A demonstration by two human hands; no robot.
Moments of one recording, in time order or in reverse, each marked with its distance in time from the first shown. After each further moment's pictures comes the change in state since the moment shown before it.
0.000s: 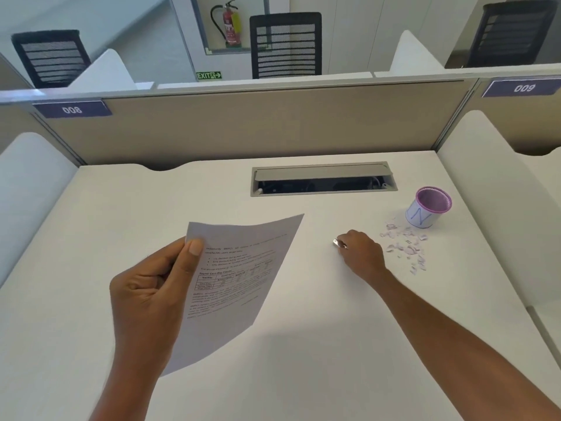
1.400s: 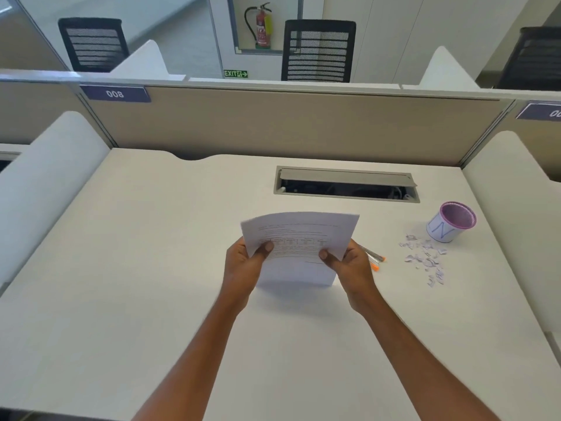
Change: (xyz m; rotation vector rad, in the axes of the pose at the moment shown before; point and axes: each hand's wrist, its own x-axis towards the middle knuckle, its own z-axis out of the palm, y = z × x) left_hand 0.053 -0.163 0.046 -0.090 -0.153 -0.335; right_hand -0.080 -0.126 -0.053 1.385 -0.078 0.133
